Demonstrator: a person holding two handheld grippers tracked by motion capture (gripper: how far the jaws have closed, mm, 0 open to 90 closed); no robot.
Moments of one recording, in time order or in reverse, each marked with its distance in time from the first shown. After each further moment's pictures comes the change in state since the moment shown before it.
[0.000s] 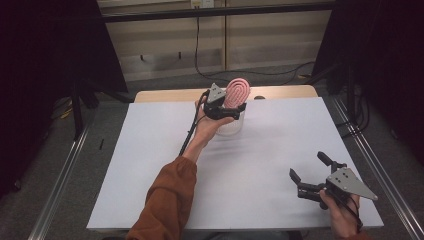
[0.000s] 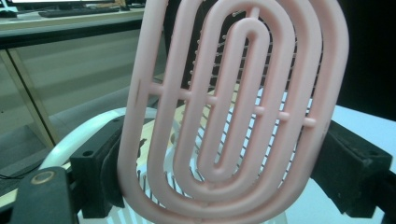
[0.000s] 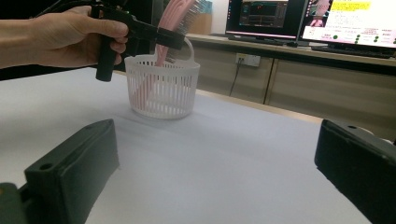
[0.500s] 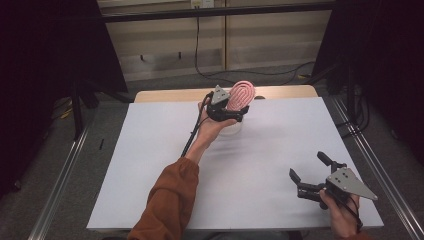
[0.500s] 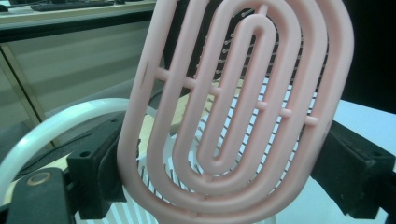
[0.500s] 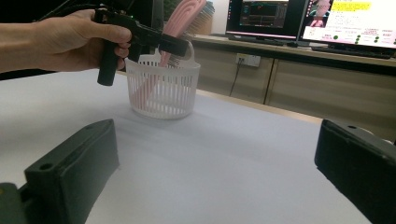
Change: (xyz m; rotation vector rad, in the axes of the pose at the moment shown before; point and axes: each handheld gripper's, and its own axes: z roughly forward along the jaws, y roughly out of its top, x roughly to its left) left arm -0.007 -0.005 0.006 0.027 -0.012 0.022; right arm 0.000 0.000 0.000 0.002 -0.002 -0.002
